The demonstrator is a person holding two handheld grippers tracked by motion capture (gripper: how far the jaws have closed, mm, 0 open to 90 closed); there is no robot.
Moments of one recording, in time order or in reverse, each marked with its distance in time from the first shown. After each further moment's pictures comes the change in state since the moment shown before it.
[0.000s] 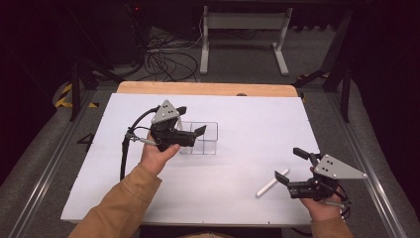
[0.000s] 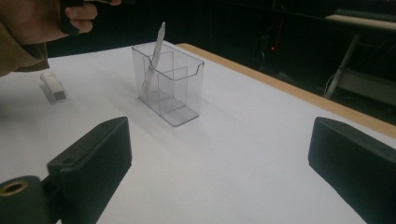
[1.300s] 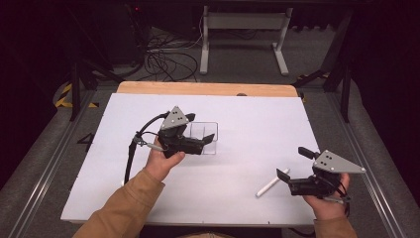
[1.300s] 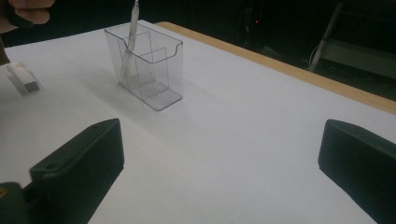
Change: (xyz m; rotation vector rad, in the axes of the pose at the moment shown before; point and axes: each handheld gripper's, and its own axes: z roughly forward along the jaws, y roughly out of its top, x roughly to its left) left arm -0.020 -0.001 0.007 0.040 -0.046 0.008; right arm -0.003 0.005 0.000 0.091 -0.075 0.055
